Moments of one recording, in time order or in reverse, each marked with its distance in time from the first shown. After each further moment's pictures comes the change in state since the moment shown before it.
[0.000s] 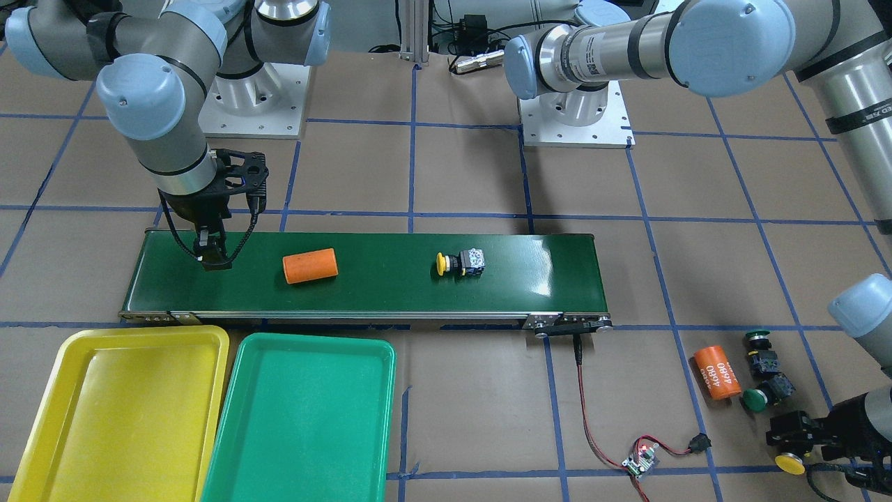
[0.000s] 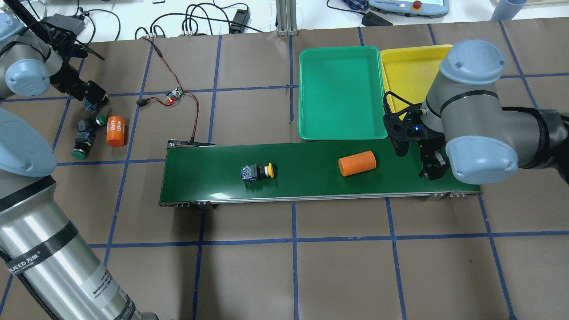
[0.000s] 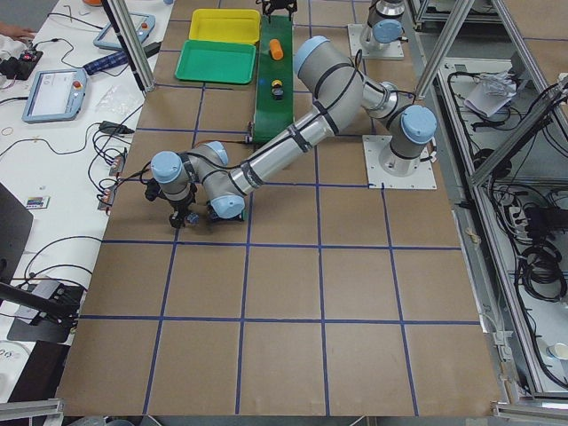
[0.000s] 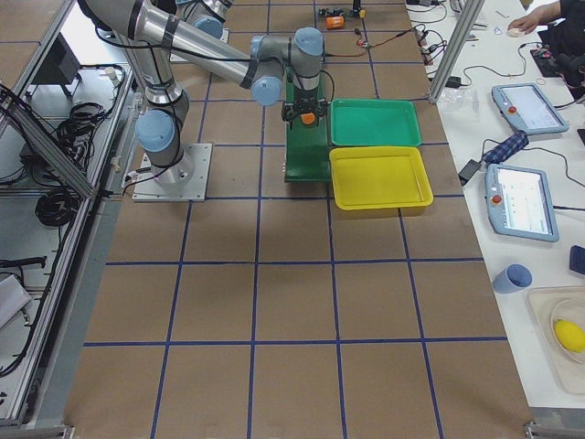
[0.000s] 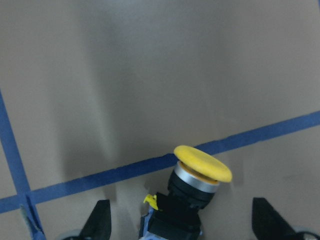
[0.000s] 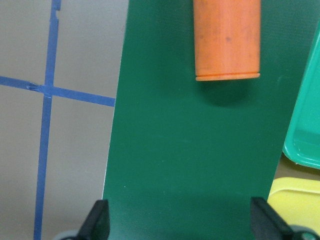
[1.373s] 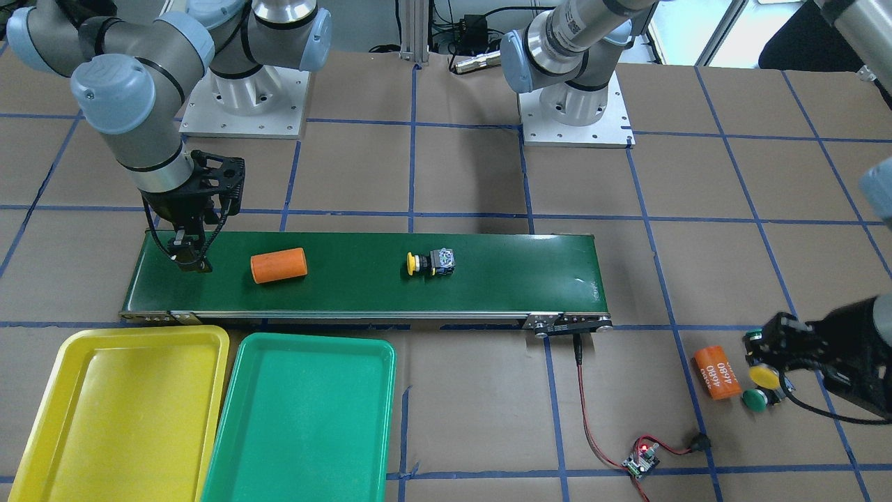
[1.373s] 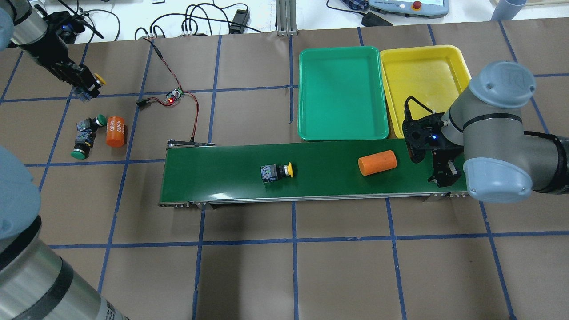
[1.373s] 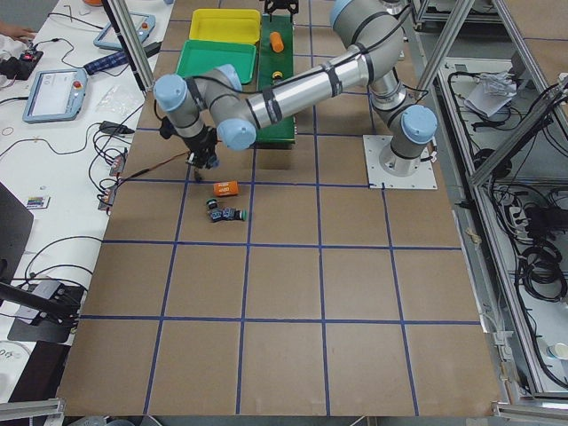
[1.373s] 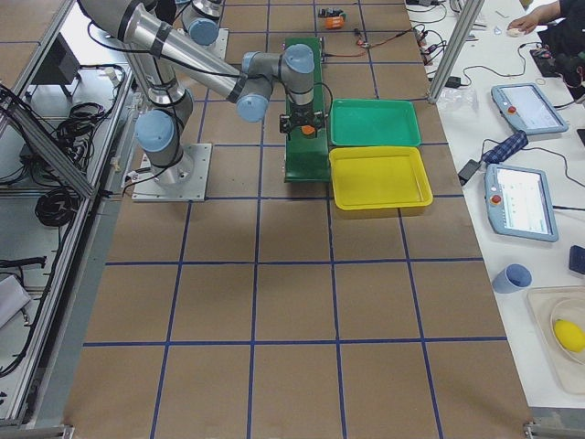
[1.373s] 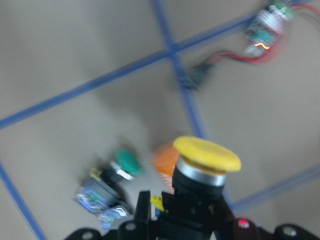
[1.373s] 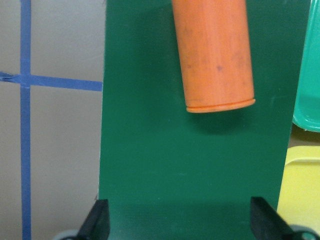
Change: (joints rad) left arm -0.143 0.383 -0.083 -0.517 0.041 0.069; right arm -0.104 -0.030 0.113 -0.147 0.059 -0.011
